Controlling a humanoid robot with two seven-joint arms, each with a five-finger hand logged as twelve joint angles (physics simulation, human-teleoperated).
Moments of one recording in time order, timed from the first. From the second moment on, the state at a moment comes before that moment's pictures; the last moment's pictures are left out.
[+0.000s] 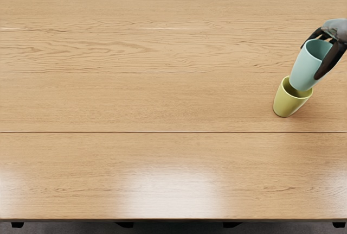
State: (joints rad) left arm -0.18 0.00 0.72 -0.21 0.21 0.17 0.44; right arm 2.06 -0.86 -0.75 1.66 -0.28 -0.23 -0.61
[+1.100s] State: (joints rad) left arm -0.17 0.00 0.72 -0.21 0.21 0.17 0.44; right arm 1.99 -0.83 -0.74 1.64 -0.31 -0.24 -0.61
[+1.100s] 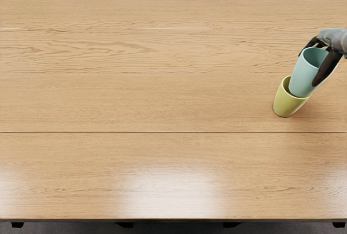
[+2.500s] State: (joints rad) left arm -0.13 0.00 0.71 -0.21 0.21 0.17 0.44; right arm 1.85 -0.43 -0.05 1.73 0.06 -0.20 -0.61
